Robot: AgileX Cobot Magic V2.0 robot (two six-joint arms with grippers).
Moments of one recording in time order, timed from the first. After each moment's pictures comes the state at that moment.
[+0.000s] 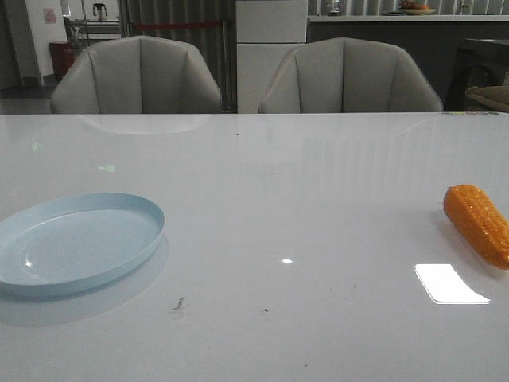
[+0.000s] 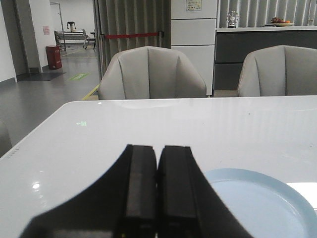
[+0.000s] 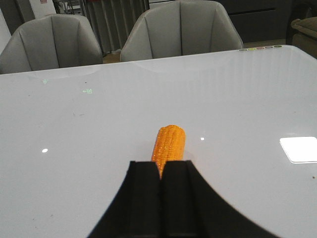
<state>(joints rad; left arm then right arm) -0.05 0.00 0.01 -0.03 0.04 0.08 0.02 -0.02 0.03 0.23 0.14 -0.06</state>
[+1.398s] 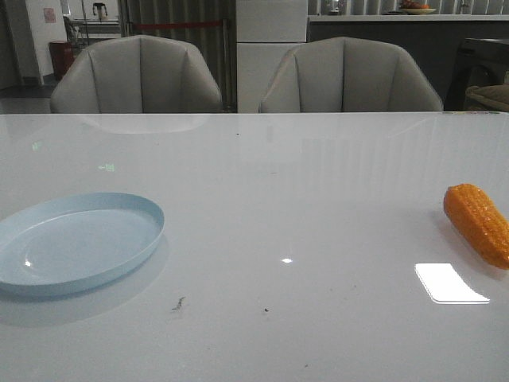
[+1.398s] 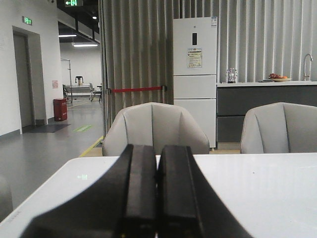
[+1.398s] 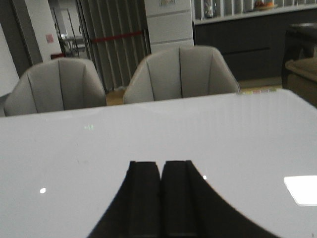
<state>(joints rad) -0.05 0.00 -0.02 -0.02 -0.14 0.08 0.02 -0.02 -0.07 0.23 0.06 -0.06</state>
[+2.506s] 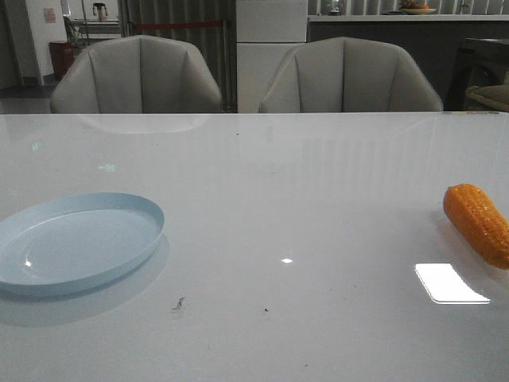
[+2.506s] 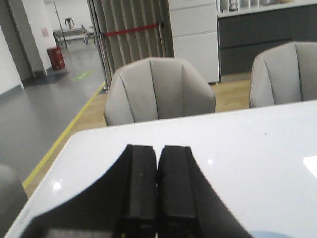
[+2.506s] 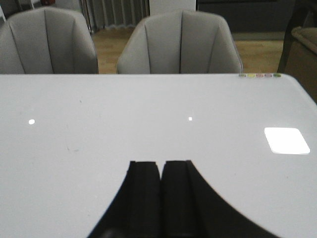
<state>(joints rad) -0.05 0.68 -0.51 0.08 -0.03 0.08 0.02 0.68 -0.59 0.15 0.21 -0.08</state>
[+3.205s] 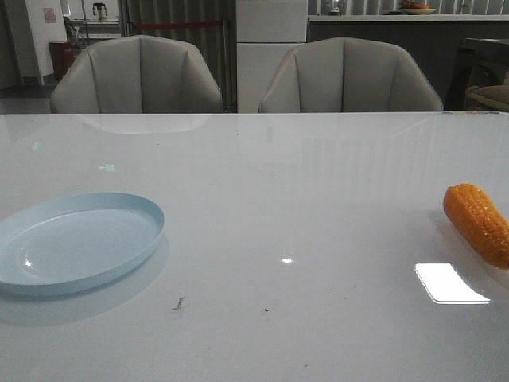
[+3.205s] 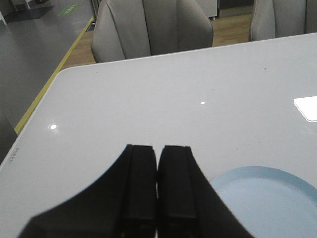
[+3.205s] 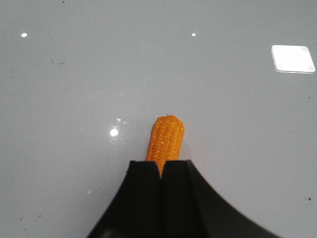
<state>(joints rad) -0.05 0.76 -0.51 0.08 0.09 0.08 0.02 0.85 -0.59 0.14 0.32 -0.09</state>
